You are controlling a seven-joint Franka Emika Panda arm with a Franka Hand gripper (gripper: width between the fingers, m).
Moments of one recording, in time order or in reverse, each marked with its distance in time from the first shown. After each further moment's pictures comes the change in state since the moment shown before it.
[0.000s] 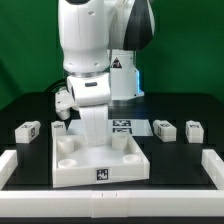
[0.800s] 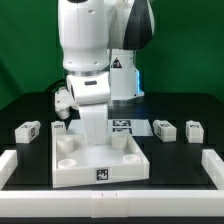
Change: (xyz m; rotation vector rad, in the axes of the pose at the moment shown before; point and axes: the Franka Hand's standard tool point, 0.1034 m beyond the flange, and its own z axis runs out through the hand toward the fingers) arm -0.001 0.003 -0.002 -0.012 -0.004 0.001
